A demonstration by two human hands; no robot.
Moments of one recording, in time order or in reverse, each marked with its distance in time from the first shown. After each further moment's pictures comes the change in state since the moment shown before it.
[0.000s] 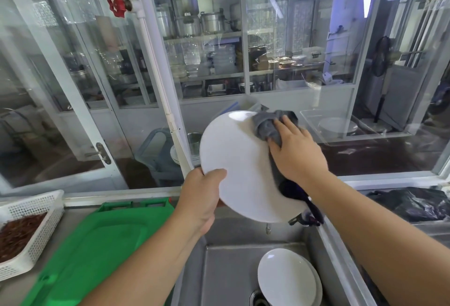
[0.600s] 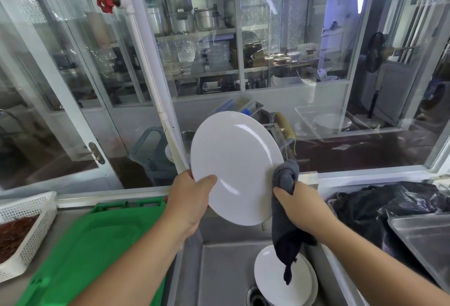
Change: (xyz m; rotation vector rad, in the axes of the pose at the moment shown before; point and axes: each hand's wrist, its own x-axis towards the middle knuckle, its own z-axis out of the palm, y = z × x) left_hand 0.012 -0.017 -0.017 0.257 0.013 0.058; right_hand -0.077 0.039 0.043 0.283 -0.267 0.402
